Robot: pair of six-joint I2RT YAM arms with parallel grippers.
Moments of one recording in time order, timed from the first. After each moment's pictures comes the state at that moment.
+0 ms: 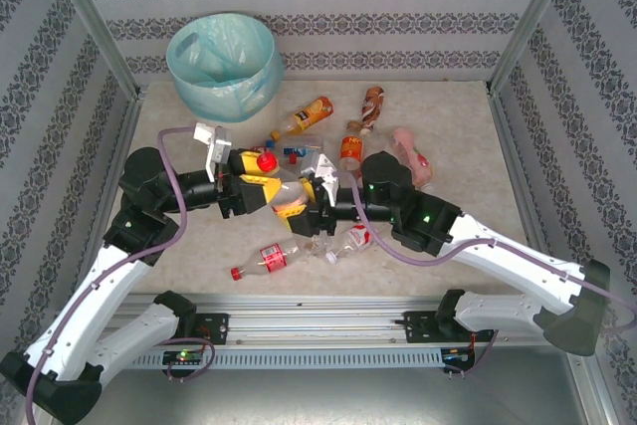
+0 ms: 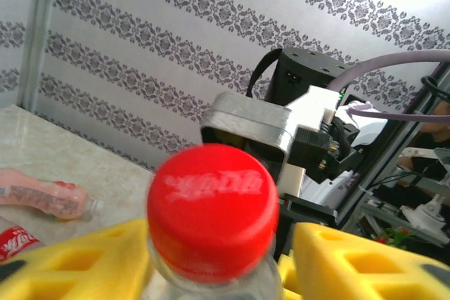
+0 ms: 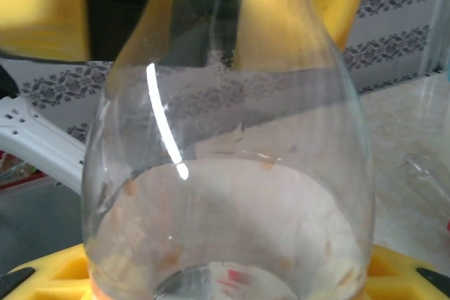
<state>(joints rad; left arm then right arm) -0.42 0.83 0.96 -0.02 0.91 -0.45 0.98 1.13 1.05 -0.13 -0.46 0.13</state>
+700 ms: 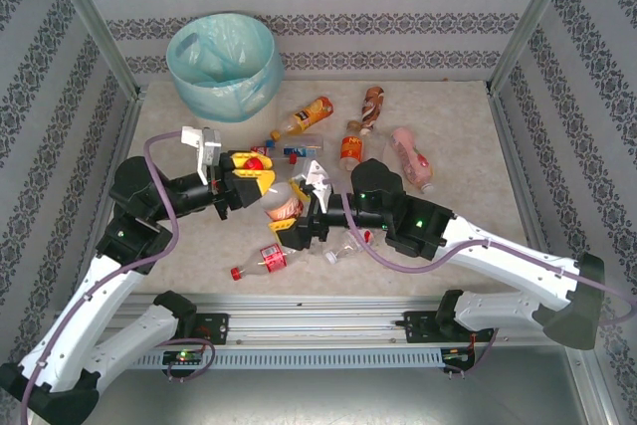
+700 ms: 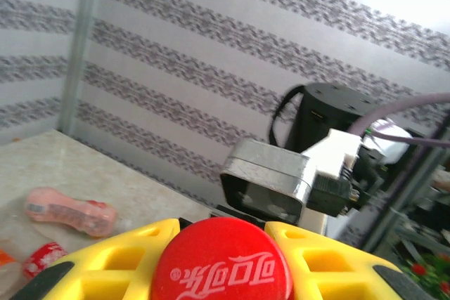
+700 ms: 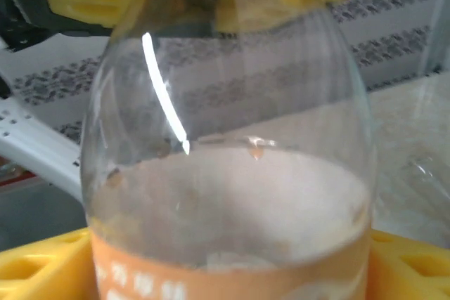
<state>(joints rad) -0.43 0.77 0.95 -0.03 0.75 -0.43 1.04 1.15 1.05 -0.12 -0.33 0.13</state>
